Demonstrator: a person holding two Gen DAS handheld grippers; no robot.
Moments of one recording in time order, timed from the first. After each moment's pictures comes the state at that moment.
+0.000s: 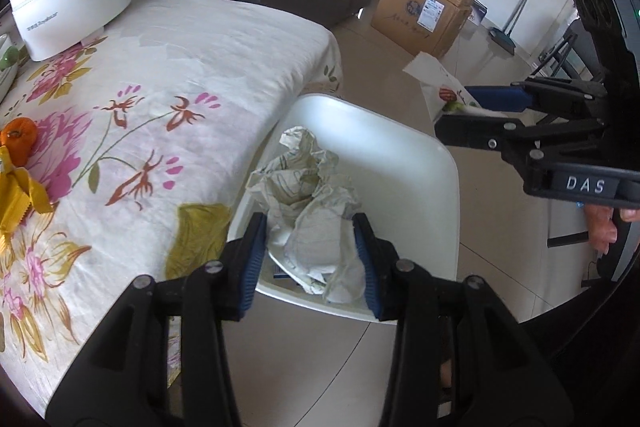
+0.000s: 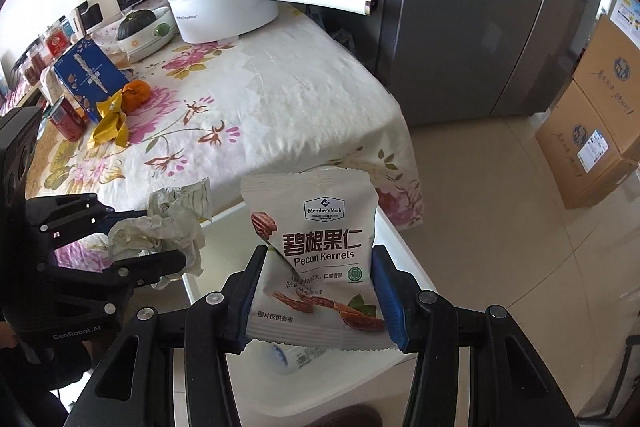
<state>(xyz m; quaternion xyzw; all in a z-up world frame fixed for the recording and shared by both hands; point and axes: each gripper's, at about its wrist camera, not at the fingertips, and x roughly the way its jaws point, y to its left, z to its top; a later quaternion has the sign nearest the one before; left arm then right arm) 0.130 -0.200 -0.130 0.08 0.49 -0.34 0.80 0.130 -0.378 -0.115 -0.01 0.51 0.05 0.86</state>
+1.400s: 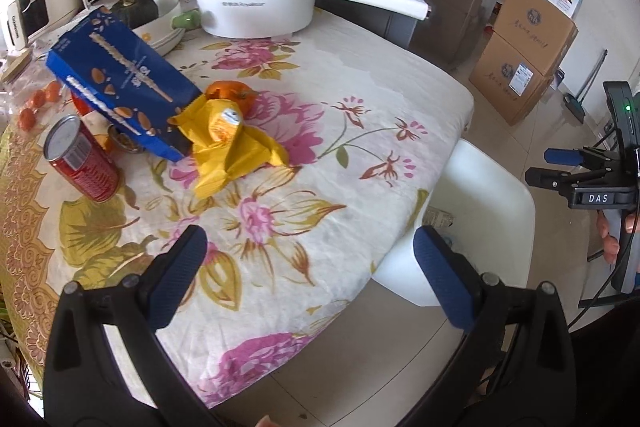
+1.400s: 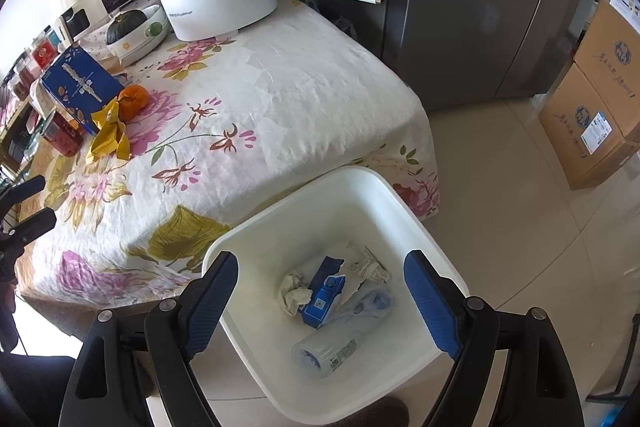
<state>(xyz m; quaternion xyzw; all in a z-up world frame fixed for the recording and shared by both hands) 0.151 -0.024 -0.086 0.03 0.46 -0.18 0.87 0.154 -0.334 -0.115 0.00 0.53 0.04 0.85</state>
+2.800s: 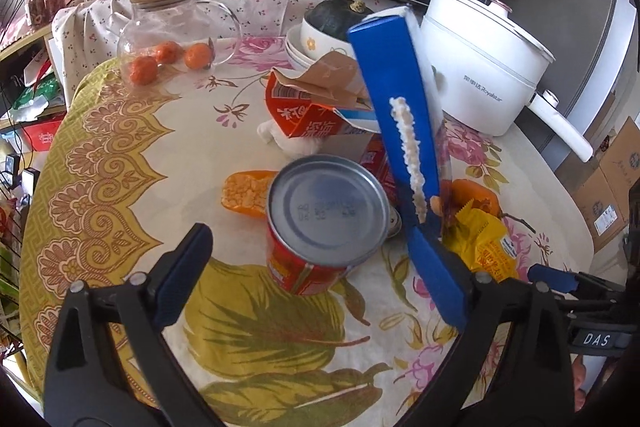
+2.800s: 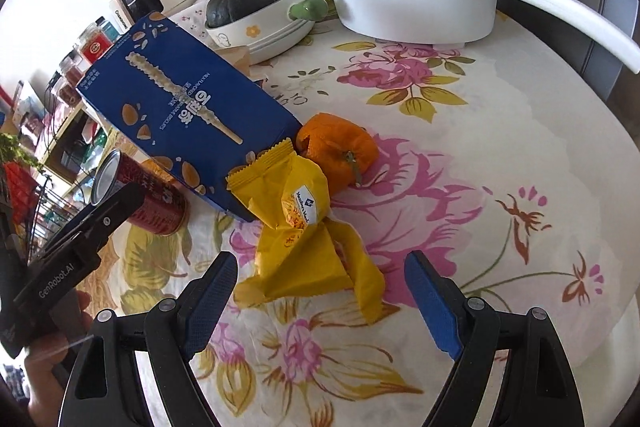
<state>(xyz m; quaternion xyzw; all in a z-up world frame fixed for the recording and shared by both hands) 0.247 0.140 -0.124 -0.10 0.40 0.02 0.91 0.286 -0.090 -0.159 0.07 0.52 0.16 0.84</state>
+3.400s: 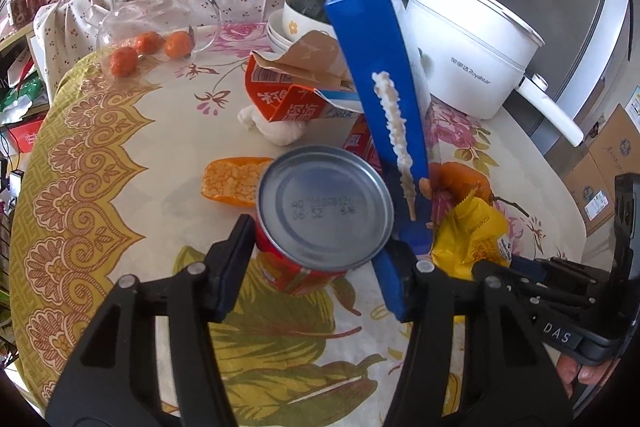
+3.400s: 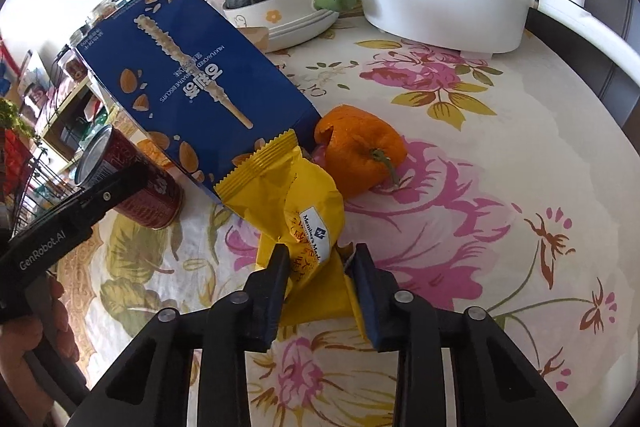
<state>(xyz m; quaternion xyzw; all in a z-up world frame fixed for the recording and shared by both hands) 0.248 0.130 -0.126 -0.09 0.42 -0.01 0.90 0.283 -0.075 -0.164 0.03 0.50 0.19 0.85</state>
